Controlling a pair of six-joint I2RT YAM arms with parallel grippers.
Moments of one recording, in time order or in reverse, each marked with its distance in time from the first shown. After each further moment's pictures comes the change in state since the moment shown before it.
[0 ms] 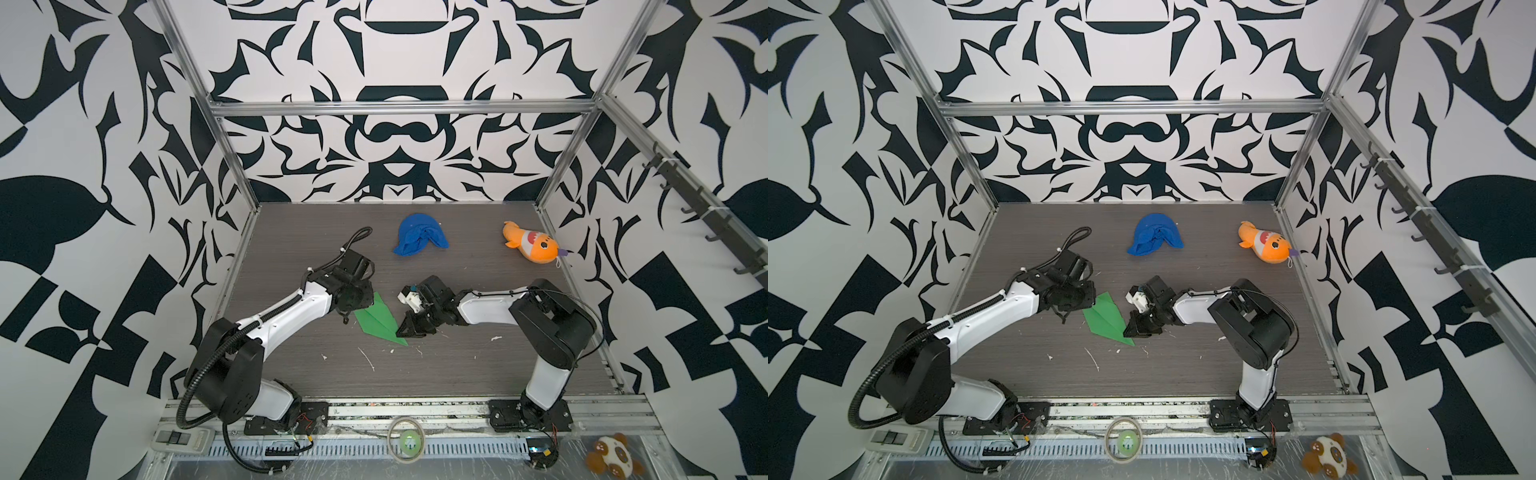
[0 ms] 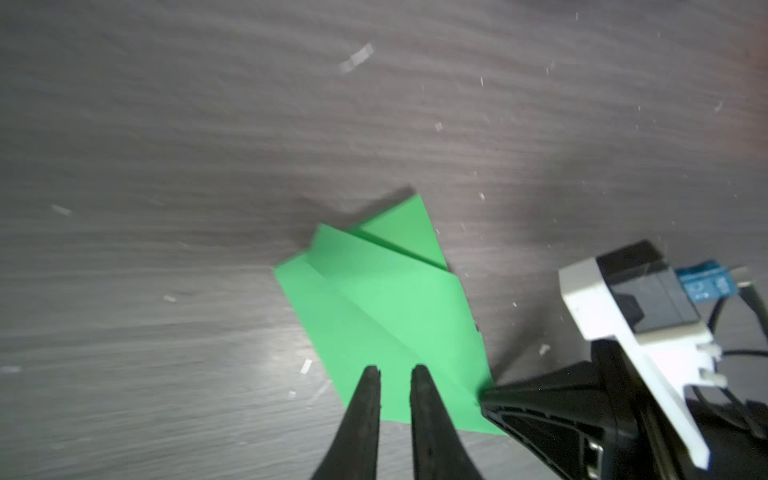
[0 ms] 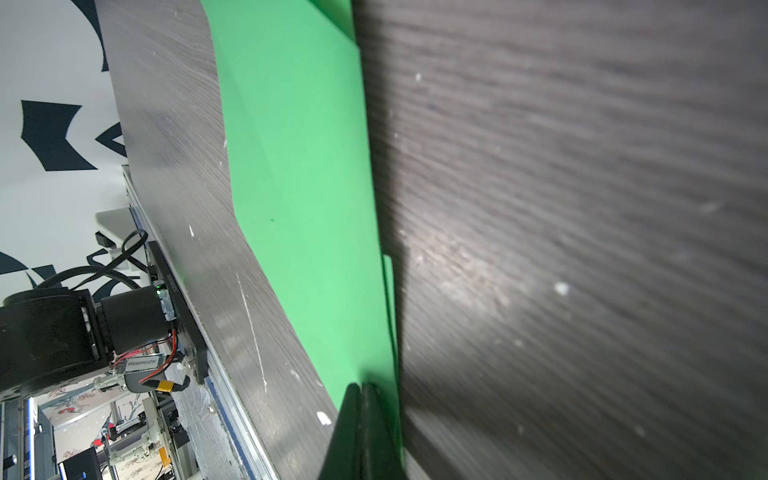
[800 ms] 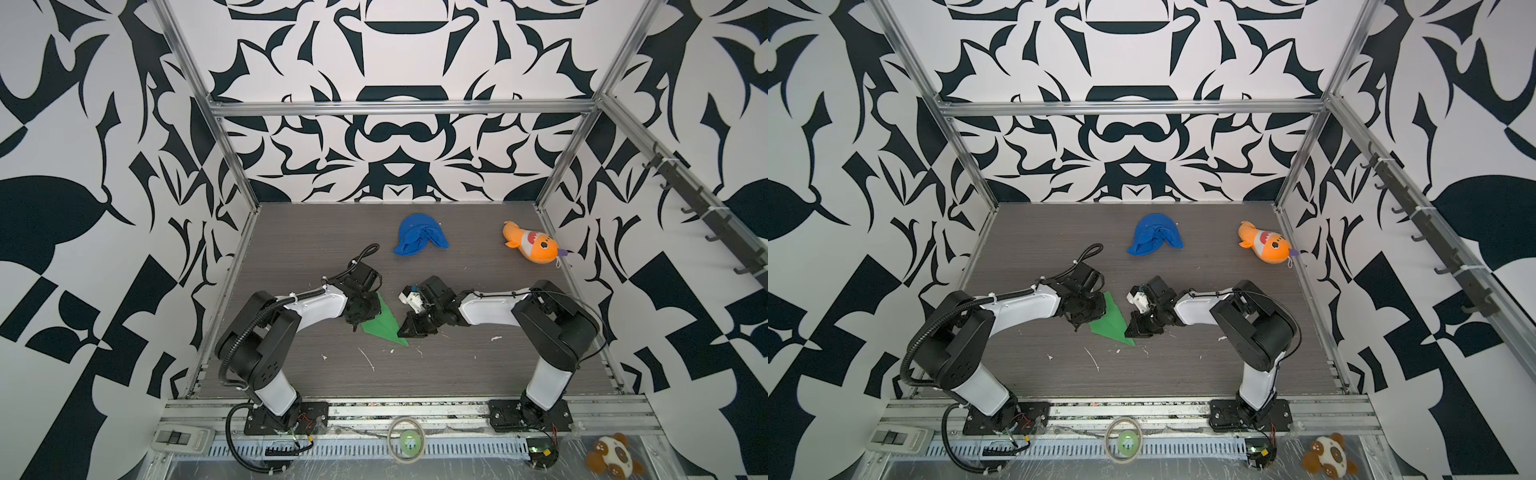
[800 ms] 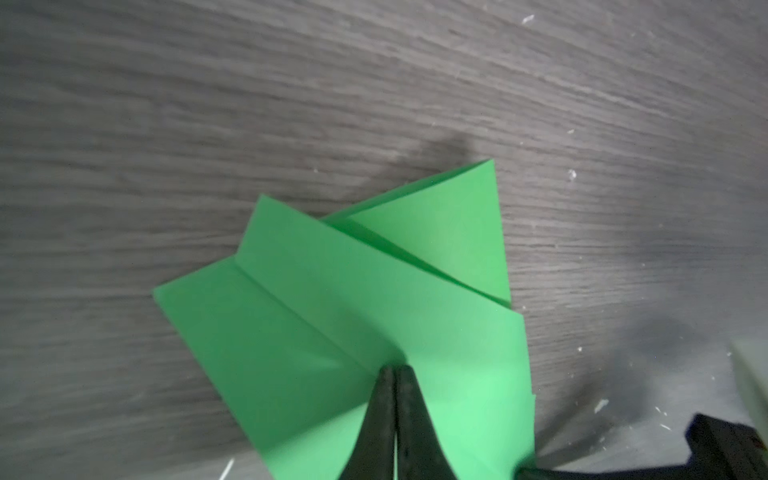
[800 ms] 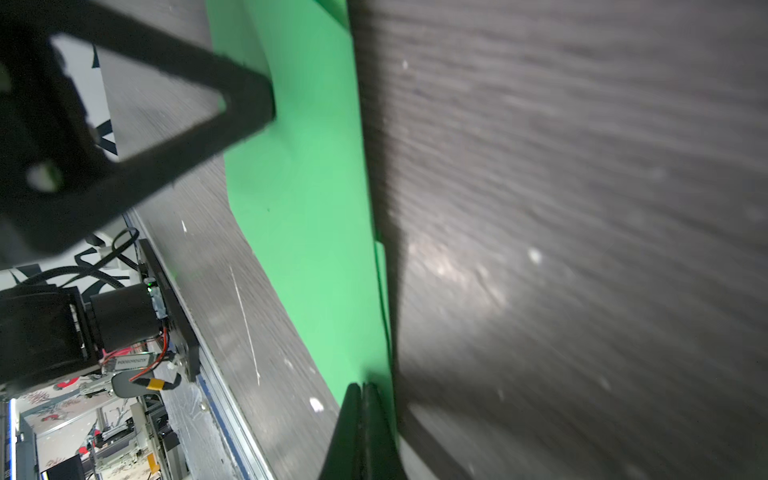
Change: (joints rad) left arm -0.022 0.206 -0.046 0.171 0.047 -0.101; right arm 0.002 -0.045 -0.021 -0.009 0.016 -0.006
